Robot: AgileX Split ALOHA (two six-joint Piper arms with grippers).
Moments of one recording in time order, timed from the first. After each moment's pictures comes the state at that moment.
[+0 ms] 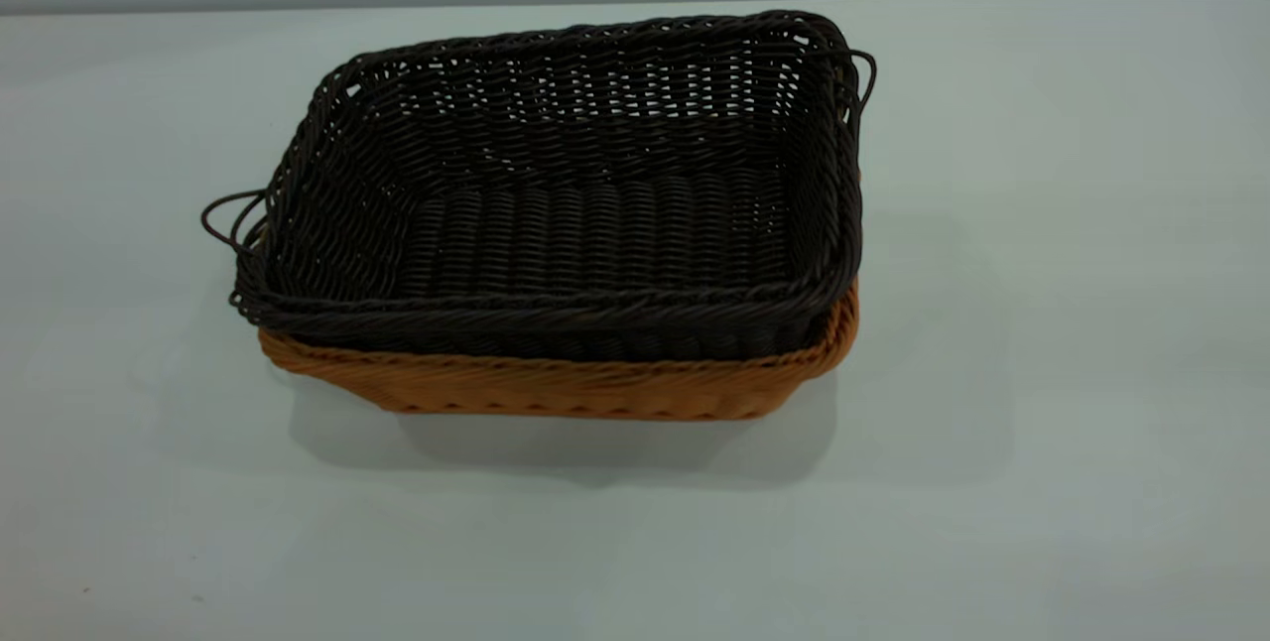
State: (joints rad) left arm -0.50 0.61 -0.98 0.01 1.17 0.07; right arm 0.26 0.41 -0.62 0.13 1.15 -0.09
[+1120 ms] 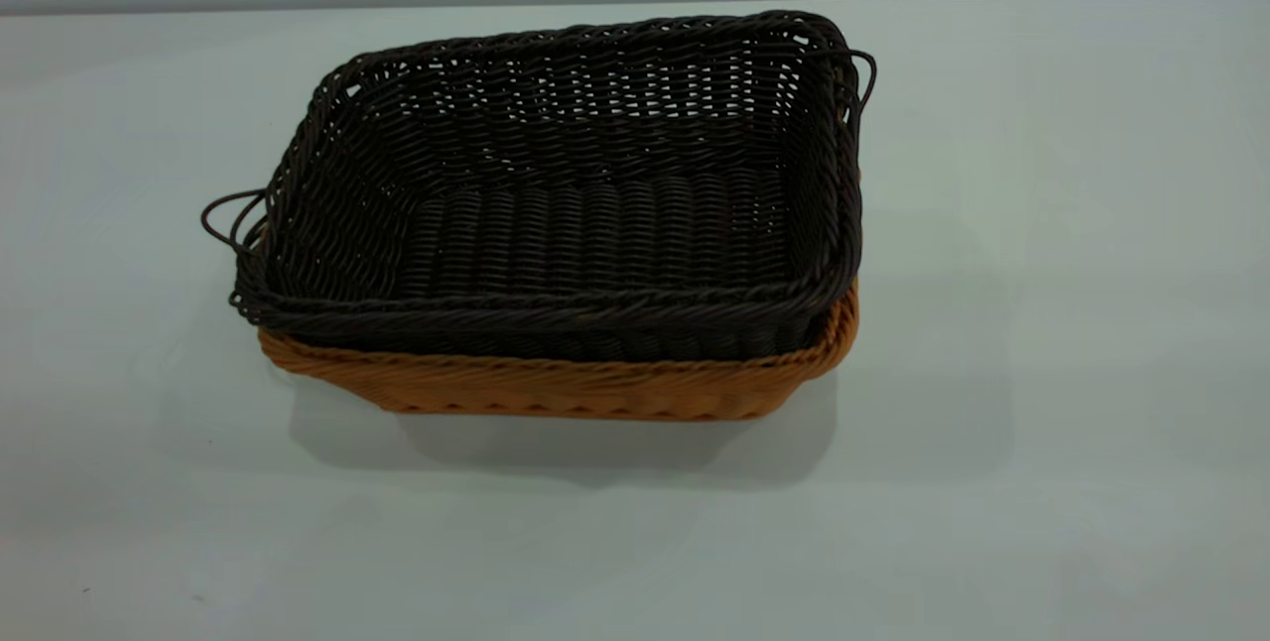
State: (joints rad) left arm -0.45 0.20 -0.48 -0.11 1.09 0.04; right arm 0.14 0.09 -0.47 0.10 1.11 -0.05
